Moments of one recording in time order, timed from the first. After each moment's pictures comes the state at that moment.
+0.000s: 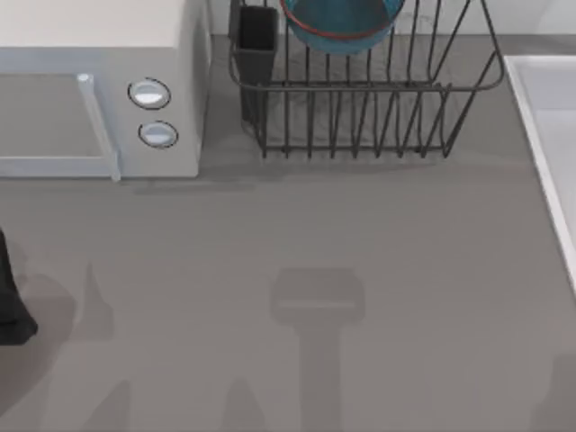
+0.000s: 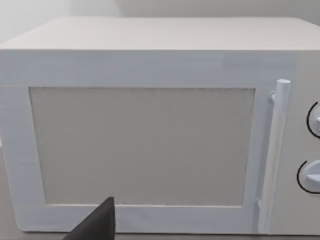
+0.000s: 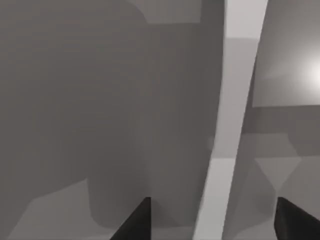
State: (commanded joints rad) left arm 0.00 0.00 0.00 0.00 0.00 0.00; right arm -0.39 1.53 0.55 -0.52 0.03 -1.18
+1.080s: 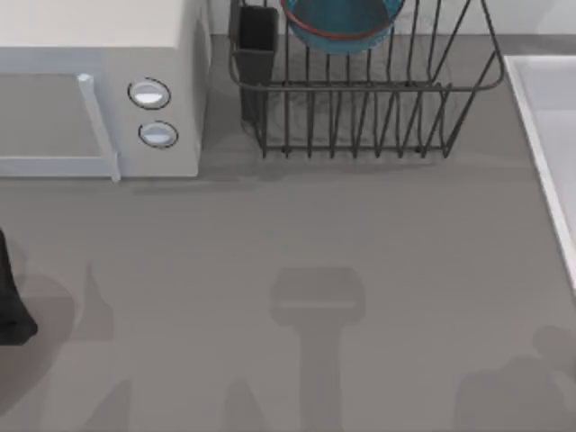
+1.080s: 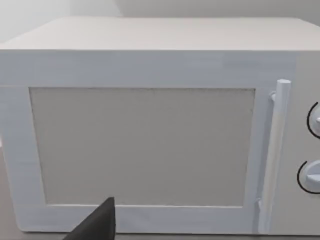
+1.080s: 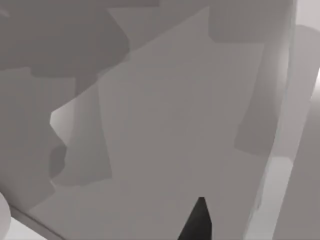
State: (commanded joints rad) left arm 0.00 0.00 0.00 0.00 0.00 0.00; right arm -0.39 1.29 0.89 -1.12 0.02 -1.13
